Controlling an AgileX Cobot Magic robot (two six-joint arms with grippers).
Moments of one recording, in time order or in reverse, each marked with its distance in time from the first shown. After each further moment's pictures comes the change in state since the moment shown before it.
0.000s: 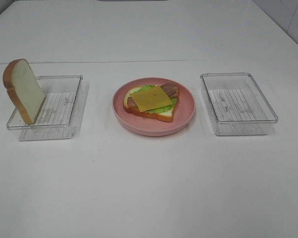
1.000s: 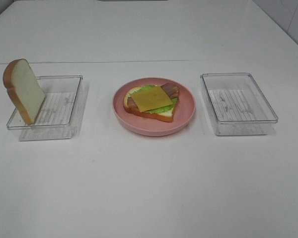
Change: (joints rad) left arm 0.000 0.000 0.000 0.000 0.000 0.000; right arm -0.155 -0.180 0.003 0.005 -0.004 -0.001
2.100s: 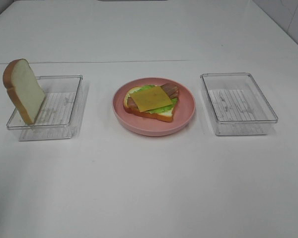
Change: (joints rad) left arm 0.000 0.671 -0.186 -0.026 -0.325 -0.071; right arm -0.001 -0.007 0.000 0.003 0.001 0.000
